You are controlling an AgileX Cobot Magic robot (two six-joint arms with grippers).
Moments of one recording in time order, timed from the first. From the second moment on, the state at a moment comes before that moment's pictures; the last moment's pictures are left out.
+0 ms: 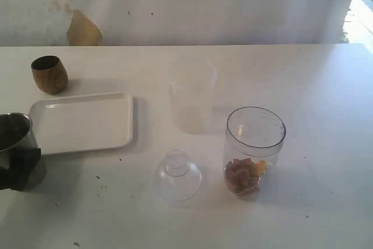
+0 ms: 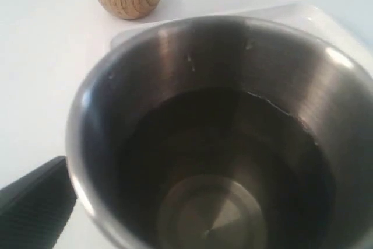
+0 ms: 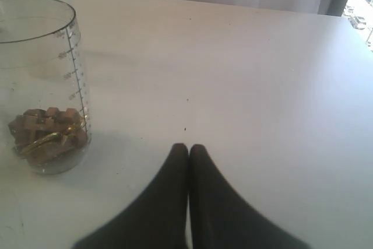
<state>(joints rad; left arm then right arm) 0.09 1.62 -0.15 0.33 -0.92 -0.11 0.01 0.00 0.00 0.04 0.36 -0.08</state>
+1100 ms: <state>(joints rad) 0.09 1.82 -0.15 0.30 -1.21 0.00 0.01 0.00 0.00 0.04 0.36 -0.08</state>
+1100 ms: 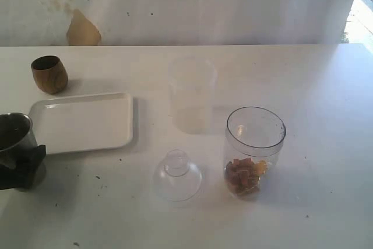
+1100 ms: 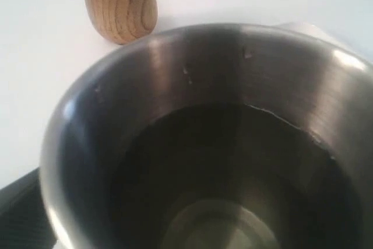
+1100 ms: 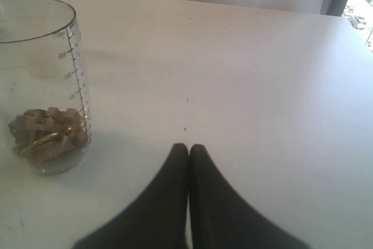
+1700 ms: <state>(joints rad) 0.09 1.82 -0.15 0.28 -1.21 0.00 0.01 0.00 0.00 0.04 0.36 -0.08</state>
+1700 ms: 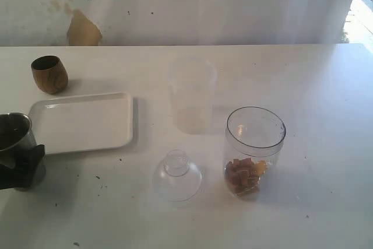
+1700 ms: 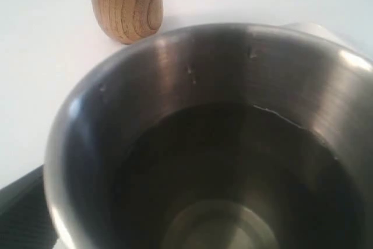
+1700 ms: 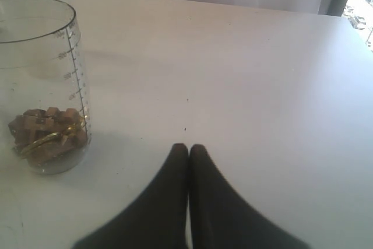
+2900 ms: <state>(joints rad) 0.09 1.82 -0.16 0.28 -1.21 -0.07 0.01 0.00 0.00 0.04 0.36 -0.08</state>
